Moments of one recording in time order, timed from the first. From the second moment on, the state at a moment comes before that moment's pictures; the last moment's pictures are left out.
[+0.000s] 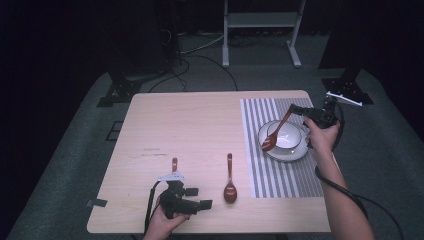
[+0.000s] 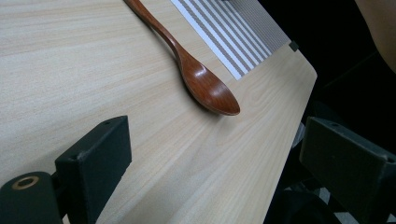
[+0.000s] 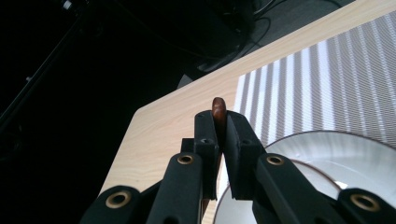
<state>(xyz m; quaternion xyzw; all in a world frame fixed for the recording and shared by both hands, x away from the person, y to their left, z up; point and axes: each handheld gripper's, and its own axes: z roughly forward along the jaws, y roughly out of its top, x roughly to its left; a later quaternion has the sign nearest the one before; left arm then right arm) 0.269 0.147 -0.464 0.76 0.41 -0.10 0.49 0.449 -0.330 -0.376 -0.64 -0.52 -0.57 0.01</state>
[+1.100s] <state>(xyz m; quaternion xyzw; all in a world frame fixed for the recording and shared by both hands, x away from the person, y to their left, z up) 0.268 0.146 -0.464 0.77 0.40 -0.09 0.49 0.446 -0.377 -0.385 -0.68 -0.46 -0.57 -0.03</state>
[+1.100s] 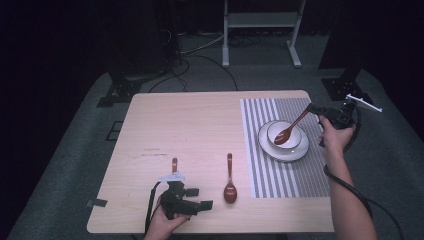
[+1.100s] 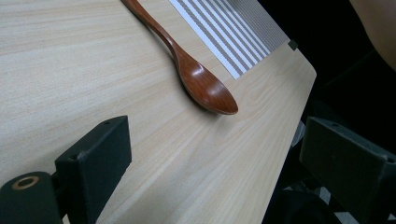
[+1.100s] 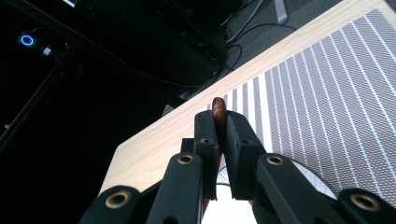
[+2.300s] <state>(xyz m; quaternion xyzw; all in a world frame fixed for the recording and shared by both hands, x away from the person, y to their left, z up) 0.268 0.146 -0.464 0.76 0.41 -0.09 0.49 0.445 -0.390 -0.413 -0.69 -0.47 -0.55 -0.04</state>
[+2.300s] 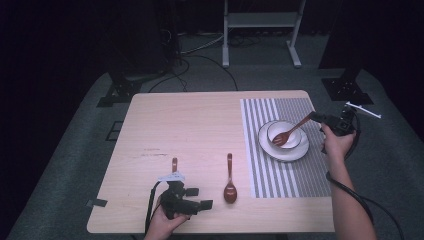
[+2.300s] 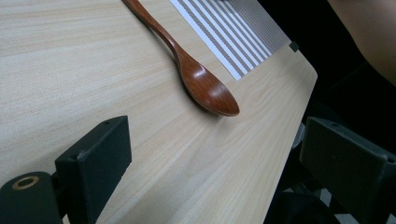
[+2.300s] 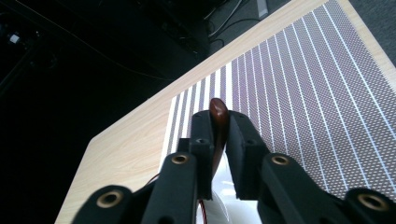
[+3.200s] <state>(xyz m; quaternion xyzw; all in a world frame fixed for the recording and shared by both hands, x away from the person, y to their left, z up) 0.269 0.147 -0.462 0.76 0.41 -0.09 0.50 0.418 -0.380 -0.414 -0.66 -0.55 -0.52 -0.03</state>
